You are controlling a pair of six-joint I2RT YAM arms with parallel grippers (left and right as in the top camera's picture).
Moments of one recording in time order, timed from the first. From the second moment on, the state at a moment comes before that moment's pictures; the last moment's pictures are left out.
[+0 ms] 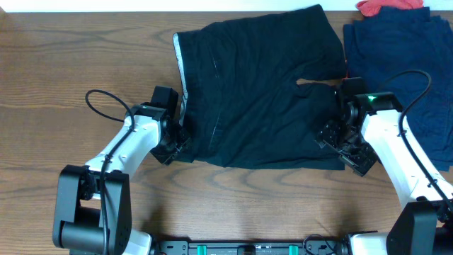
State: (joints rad) left arm -0.18 1.66 0.95 -0.82 0.13 -0.95; right arm 0.11 1.55 1.12 -1.23 0.06 0.92
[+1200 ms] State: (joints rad) left arm -0.28 1.66 0.94 -0.78 0.08 -0.88; right arm 0.13 1.55 1.12 -1.22 0.06 0.91
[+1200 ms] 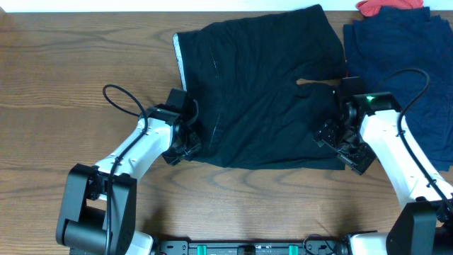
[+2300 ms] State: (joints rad) left arm -0.05 1.62 0.94 -0.70 0.08 -0.80; right arm 0.16 1.55 0.98 -1.10 -0.05 0.91
